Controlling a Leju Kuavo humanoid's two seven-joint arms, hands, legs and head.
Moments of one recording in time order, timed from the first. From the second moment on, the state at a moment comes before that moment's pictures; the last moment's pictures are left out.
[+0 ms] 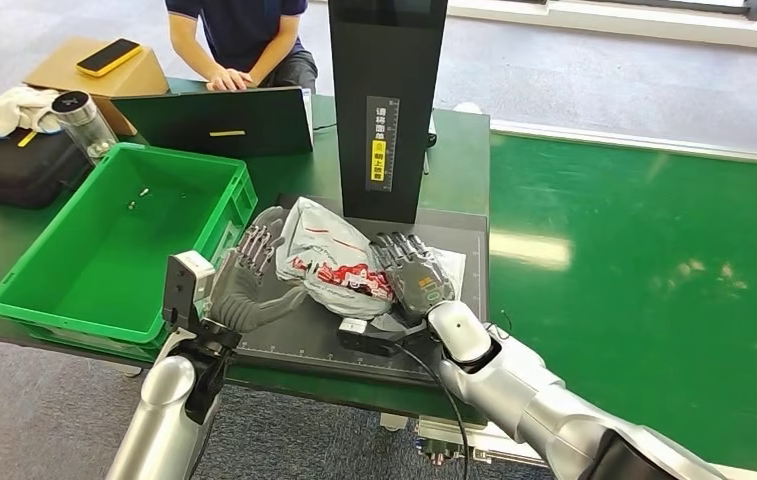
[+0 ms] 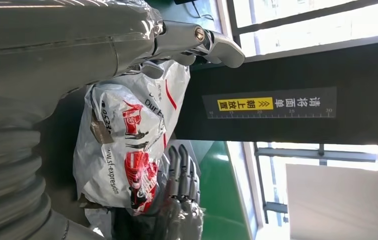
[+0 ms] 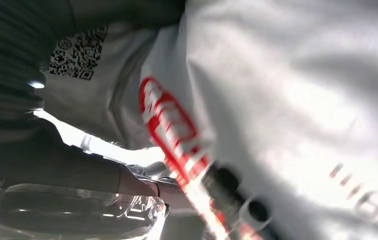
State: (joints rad) left arm -0.19 -0.11 -0.18 -1.02 -0.11 -0.32 -0.64; right arm -0.78 -0.01 0.98 -0.45 1.08 -0.30 -0.15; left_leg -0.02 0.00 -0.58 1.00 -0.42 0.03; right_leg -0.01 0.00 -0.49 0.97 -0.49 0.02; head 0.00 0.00
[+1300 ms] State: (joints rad) left arm -0.18 -0.10 -0.13 -1.07 -0.15 -0.17 -0.65; right arm -0.20 -0.06 0.12 -1.27 0.00 0.24 -0.63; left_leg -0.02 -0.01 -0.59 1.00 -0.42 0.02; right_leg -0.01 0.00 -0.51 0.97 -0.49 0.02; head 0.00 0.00
